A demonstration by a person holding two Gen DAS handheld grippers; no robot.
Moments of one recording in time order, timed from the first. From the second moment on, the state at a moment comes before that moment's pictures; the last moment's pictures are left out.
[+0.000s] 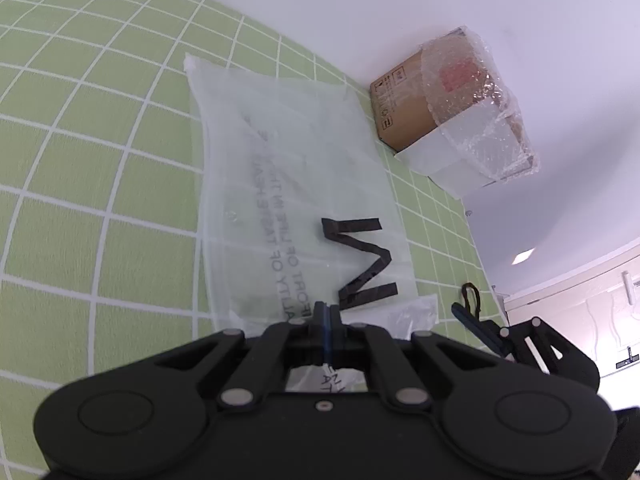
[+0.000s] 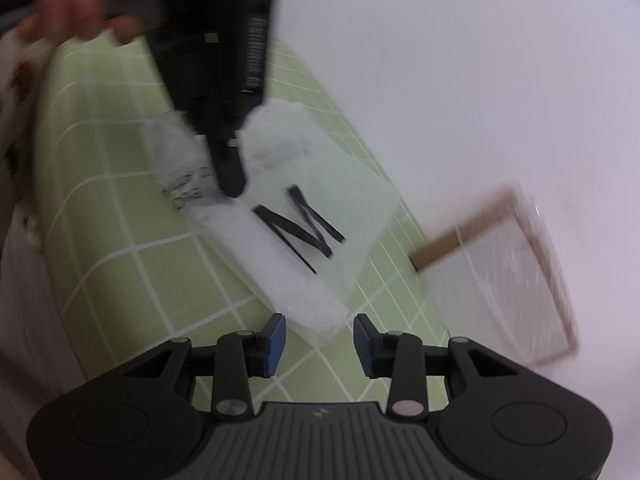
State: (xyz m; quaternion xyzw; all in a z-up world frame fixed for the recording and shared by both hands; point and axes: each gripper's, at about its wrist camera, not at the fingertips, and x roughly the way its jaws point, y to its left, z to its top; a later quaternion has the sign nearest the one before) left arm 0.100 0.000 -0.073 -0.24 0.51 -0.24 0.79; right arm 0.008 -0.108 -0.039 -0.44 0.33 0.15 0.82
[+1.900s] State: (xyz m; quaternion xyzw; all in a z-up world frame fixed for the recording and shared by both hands) left arm 0.116 -0.001 -0.076 -0.23 0.53 -0.28 0.77; right arm 0.092 -0.188 -0.032 0.32 0.44 -0.03 0.84
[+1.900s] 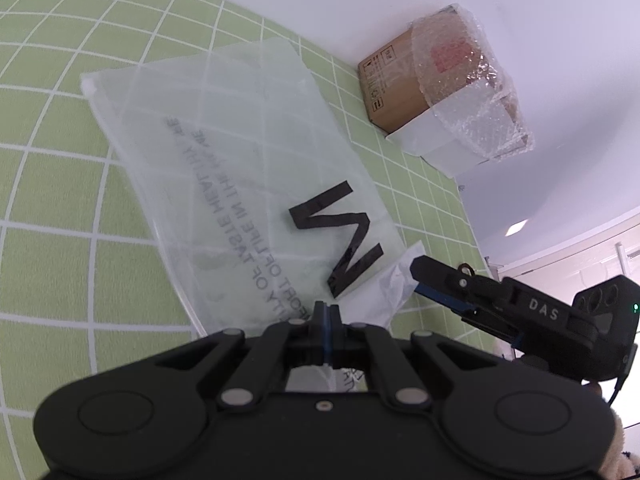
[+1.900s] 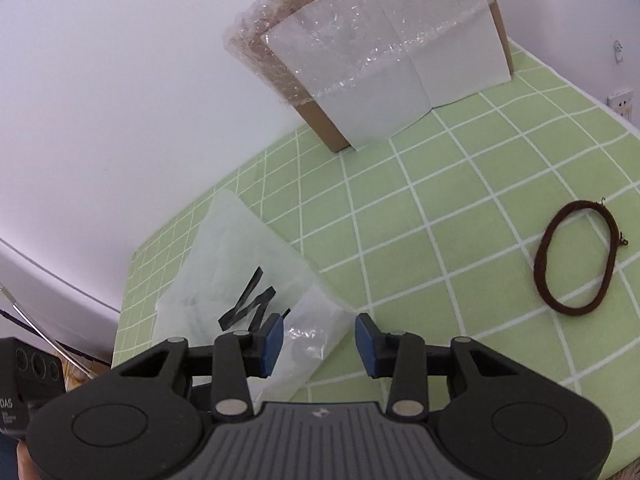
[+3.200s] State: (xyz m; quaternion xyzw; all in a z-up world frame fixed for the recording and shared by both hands) left arm 0.121 -0.003 -0.074 -0.20 0.54 -0.30 0.76; right arm 0.114 -0.183 -0.009 0.08 0.51 0.02 0.86
